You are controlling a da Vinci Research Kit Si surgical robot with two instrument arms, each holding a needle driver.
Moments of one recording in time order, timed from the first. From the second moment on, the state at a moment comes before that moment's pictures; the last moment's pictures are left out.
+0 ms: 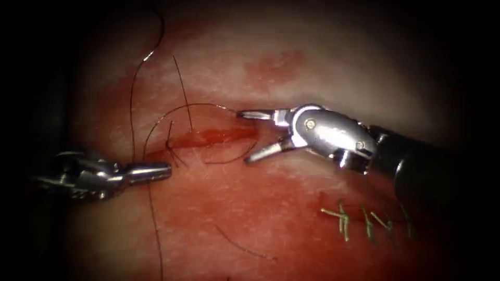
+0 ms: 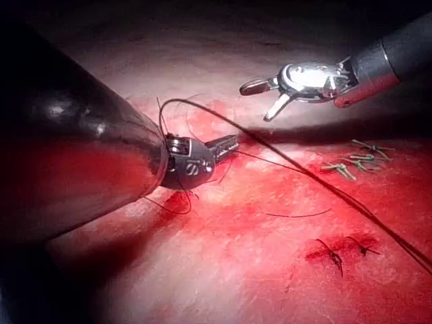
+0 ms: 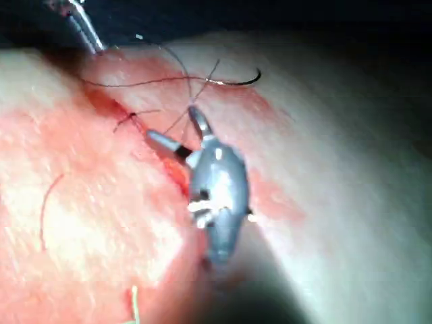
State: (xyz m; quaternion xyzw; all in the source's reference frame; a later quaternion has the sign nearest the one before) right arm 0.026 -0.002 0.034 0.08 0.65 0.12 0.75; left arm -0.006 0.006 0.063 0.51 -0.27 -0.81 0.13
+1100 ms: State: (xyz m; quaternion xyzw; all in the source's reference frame) right arm 0.033 0.005 0.047 0.13 0.63 0.09 0.76; left arm -0.006 0.005 0.062 0.51 -0.28 -0.80 0.16
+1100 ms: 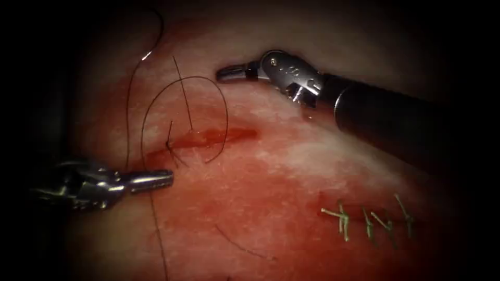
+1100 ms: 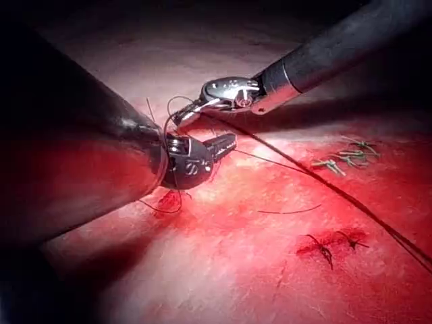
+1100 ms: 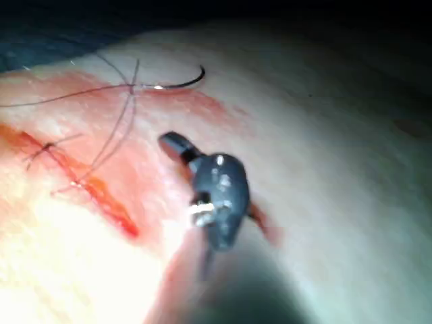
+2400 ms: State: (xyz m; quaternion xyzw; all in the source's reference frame) right arm 0.036 0.000 0.039 0.11 0.69 0.11 0.71; left arm -0.013 0.007 0.071 0.52 -0.19 -0.83 0.07
